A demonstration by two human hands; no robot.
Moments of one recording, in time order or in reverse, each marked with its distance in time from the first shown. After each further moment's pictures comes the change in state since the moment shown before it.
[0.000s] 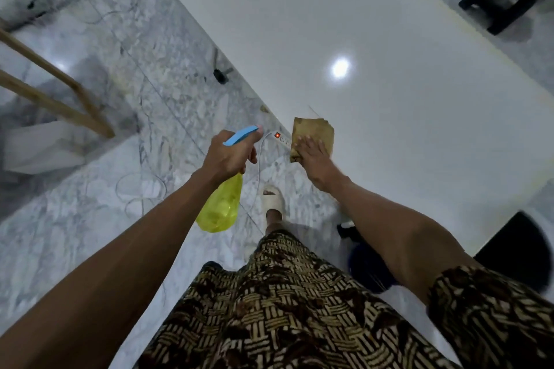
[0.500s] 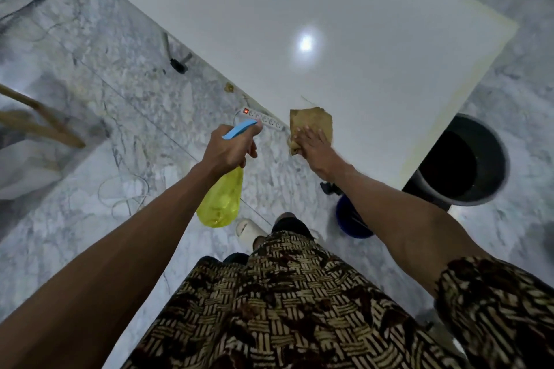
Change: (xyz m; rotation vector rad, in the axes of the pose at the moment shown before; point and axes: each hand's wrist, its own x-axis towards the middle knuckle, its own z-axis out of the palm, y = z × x) left_hand -0.119 -0.026 0.108 0.120 -0.170 0.097; right_hand -0.192 0.025 0.041 0.032 0.059 0.103
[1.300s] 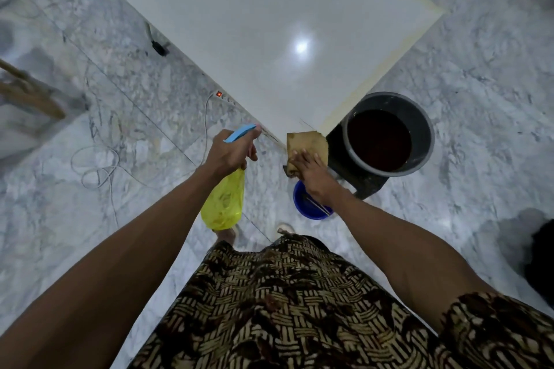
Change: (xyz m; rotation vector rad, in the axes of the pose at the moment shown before) left_hand -0.134 0.023 0.220 -0.124 0.028 -0.022; right_hand -0.260 0.091 0.000 0.002 -0.159 -0.005
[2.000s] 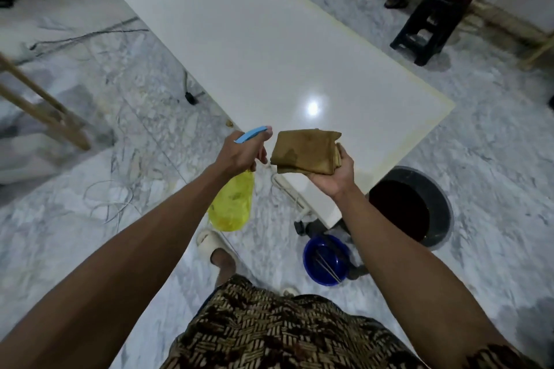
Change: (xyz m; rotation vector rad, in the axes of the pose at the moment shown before) left_hand 0.053 0.071 -0.096 -0.083 0.060 0.115; right_hand 0.088 -0.075 -0.171 2.428 0.296 0.374
